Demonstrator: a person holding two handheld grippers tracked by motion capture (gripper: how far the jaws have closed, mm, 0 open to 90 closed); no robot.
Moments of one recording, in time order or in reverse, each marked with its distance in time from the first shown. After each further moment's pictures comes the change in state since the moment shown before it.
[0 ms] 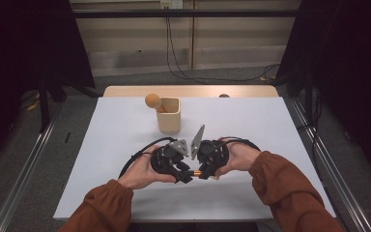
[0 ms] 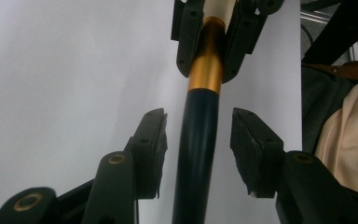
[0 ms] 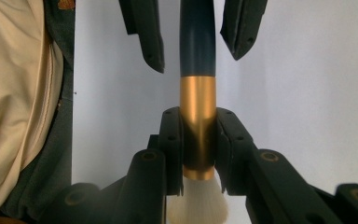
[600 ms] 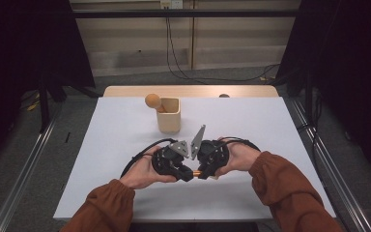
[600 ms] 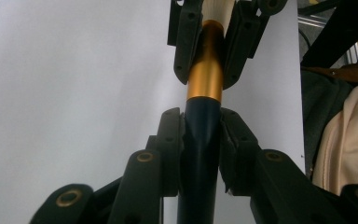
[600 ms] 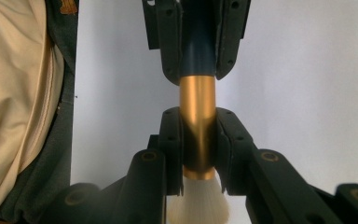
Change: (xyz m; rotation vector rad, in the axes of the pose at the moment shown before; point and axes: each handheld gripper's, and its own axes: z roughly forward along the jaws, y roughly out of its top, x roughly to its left) left arm -0.002 -0.004 0.005 -0.039 -0.013 0.007; right arm 0.001 0.000 -0.001 -0.020 0.000 -0.019
